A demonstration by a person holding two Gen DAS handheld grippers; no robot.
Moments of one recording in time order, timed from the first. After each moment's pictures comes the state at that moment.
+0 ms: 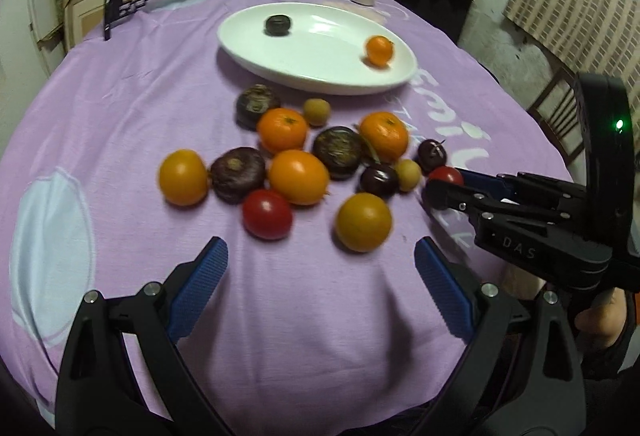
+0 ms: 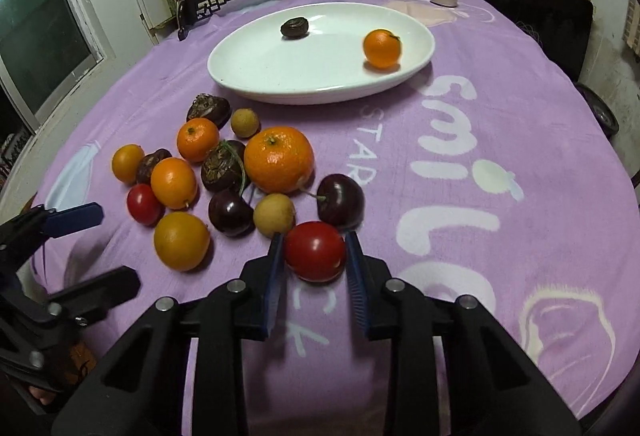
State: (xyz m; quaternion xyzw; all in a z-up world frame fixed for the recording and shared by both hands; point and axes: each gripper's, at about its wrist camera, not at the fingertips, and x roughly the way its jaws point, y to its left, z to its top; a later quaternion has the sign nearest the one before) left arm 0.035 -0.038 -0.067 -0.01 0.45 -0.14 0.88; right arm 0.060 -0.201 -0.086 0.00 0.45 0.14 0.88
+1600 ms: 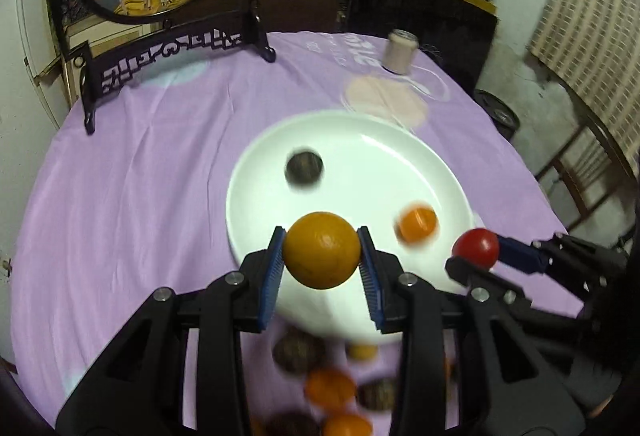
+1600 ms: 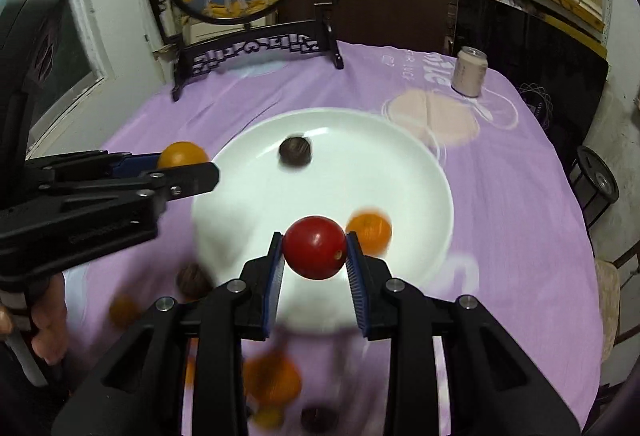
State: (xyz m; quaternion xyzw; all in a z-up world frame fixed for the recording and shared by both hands) left arm 0.242 -0.036 0.005 -0.02 0.43 -0.11 0.90; right arm 0.207 -0.166 -0.008 -0.04 0.40 0.15 0.90
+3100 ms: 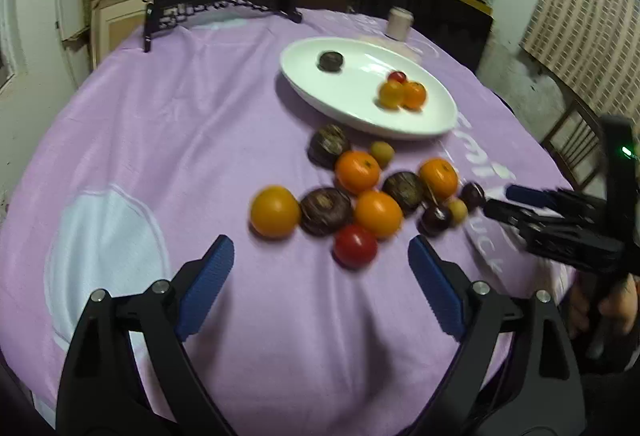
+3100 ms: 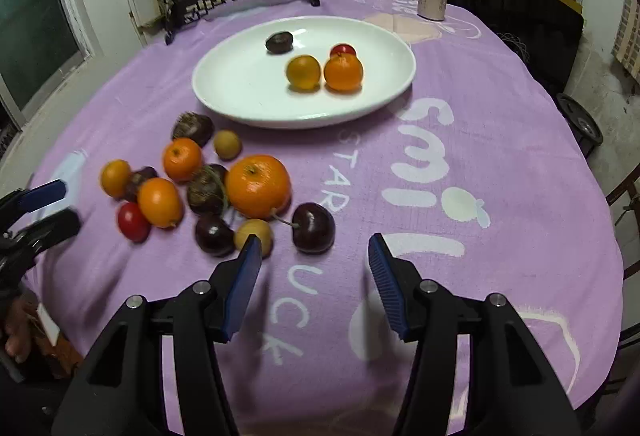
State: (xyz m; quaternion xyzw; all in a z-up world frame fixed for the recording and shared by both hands) left arm 0.035 0.020 -0.051 -0.04 0.41 -0.11 0.90; right arm 0.074 -0.201 -0.072 -0.03 0.44 0.11 0.89
